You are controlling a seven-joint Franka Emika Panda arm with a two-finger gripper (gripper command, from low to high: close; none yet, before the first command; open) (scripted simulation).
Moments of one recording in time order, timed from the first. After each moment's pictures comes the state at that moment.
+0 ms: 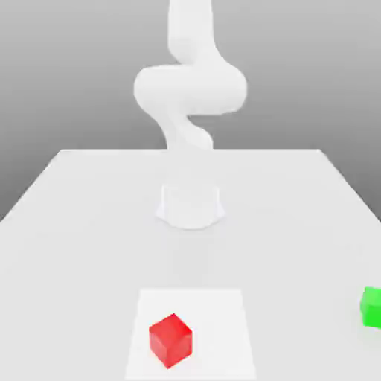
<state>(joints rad) -0.05 -0.71 0.05 -2.32 -0.03 2.34 0.90</state>
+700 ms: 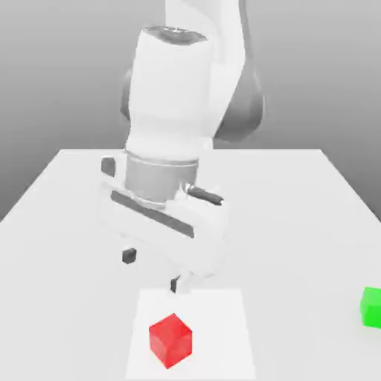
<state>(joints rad) -0.30 0.05 0.21 -2.53 -0.16 2.66 1.63</state>
